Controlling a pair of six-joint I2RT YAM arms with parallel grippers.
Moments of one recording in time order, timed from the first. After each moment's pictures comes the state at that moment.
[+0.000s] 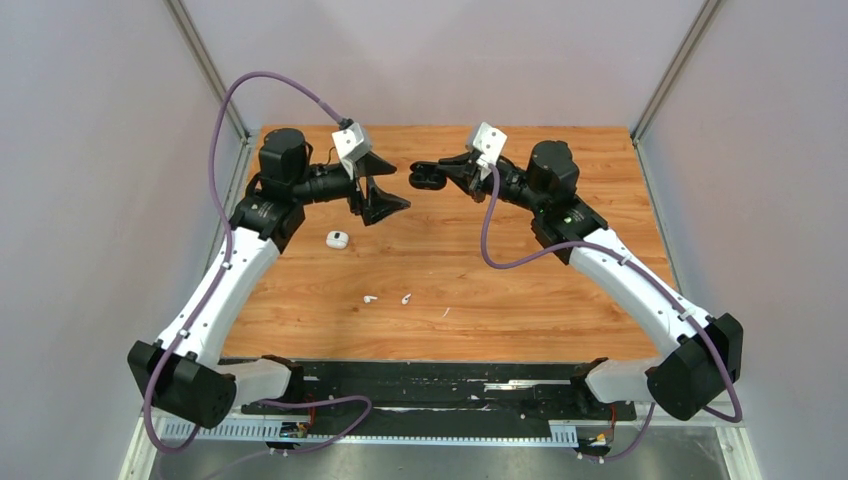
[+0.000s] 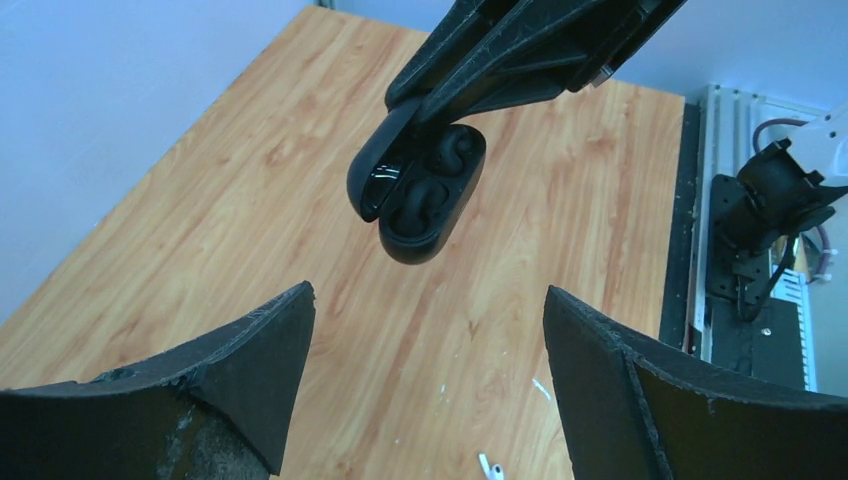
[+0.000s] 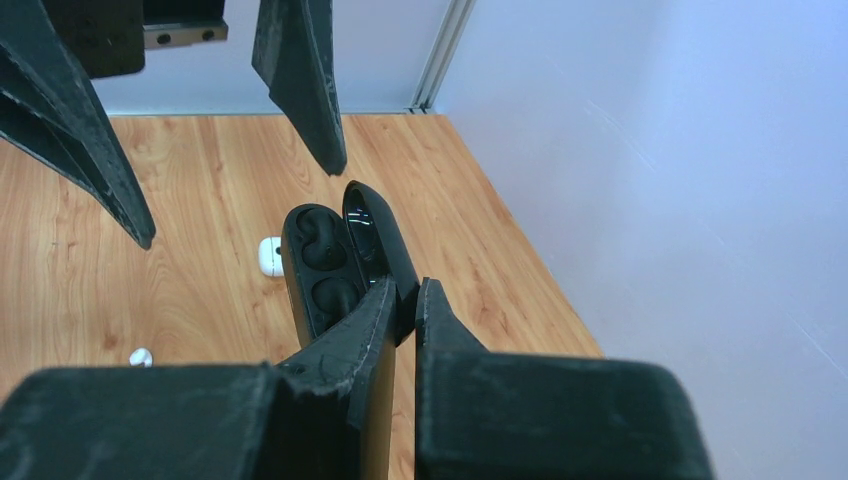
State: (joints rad) left arm -0.33 1.22 1.27 -0.28 0.87 0.17; right arm 0.57 1.32 1.21 0.14 -0.54 -0.34
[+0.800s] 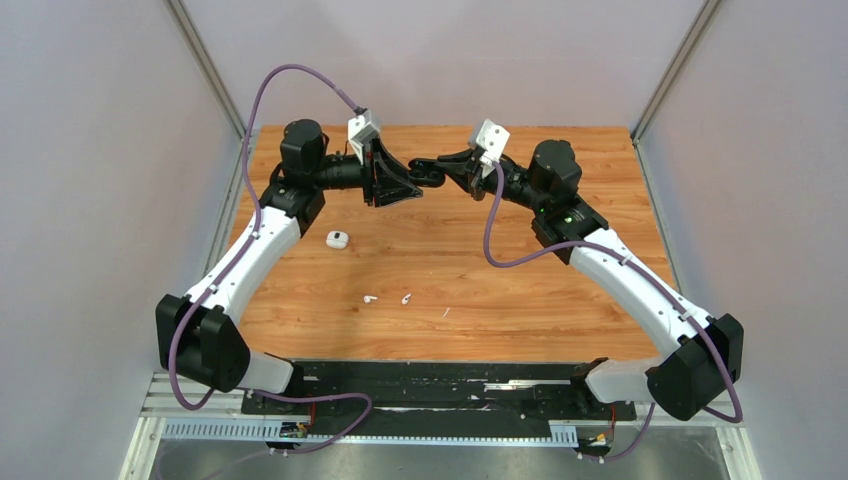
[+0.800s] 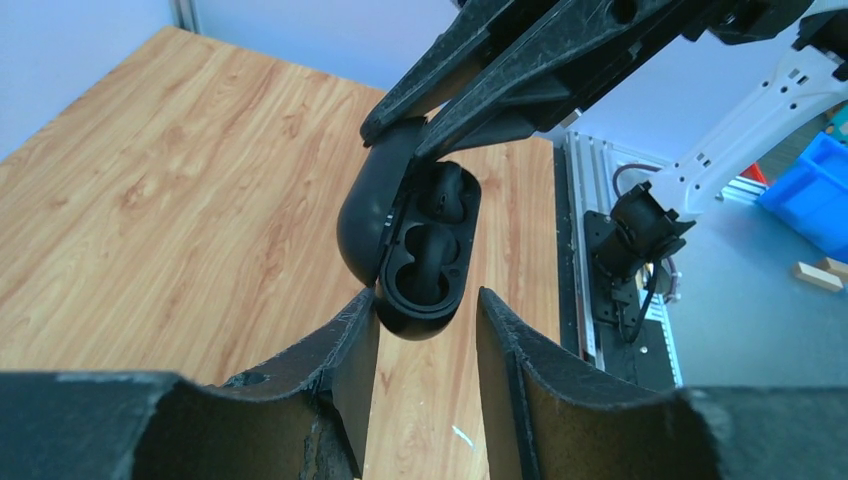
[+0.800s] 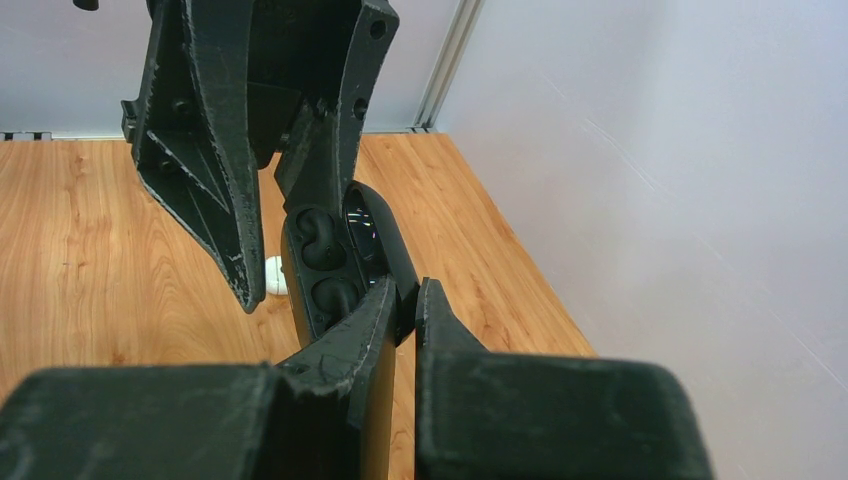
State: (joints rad) left arm -0.33 1.40 1.25 0.06 1.11 -0.14; right arm 0.57 1.32 1.22 0.18 -0.55 -0.30
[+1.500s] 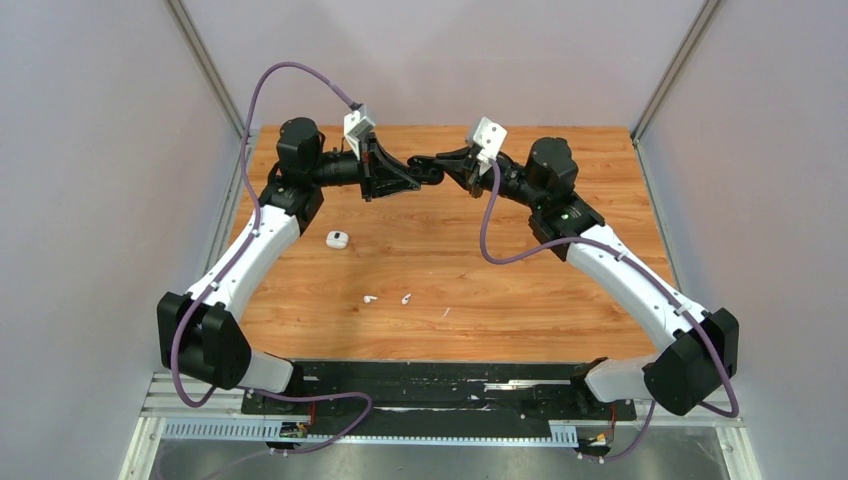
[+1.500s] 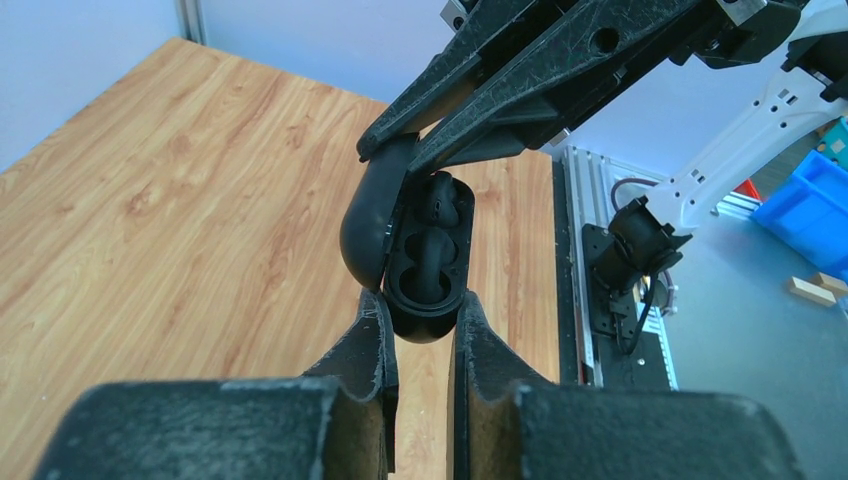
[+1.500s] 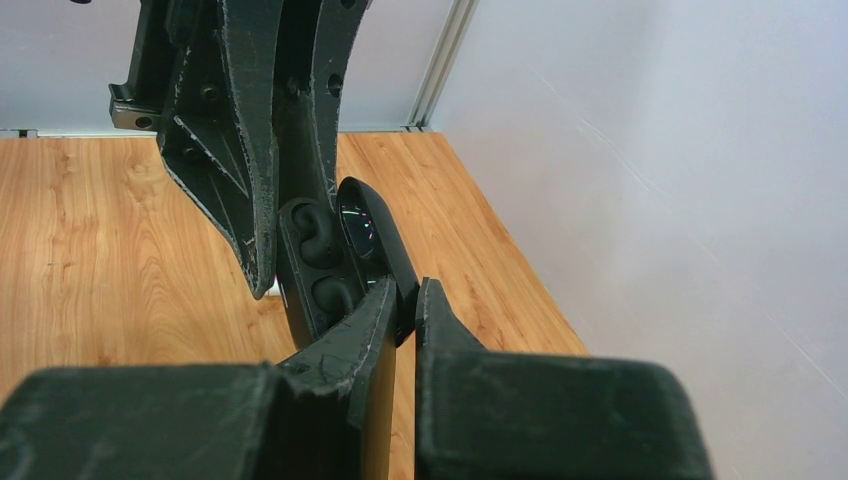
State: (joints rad) left arm -0.32 1.41 1.25 0.14 1.13 -0.21; right arm 0.57 1.34 1.23 0.19 -0.55 -0.31
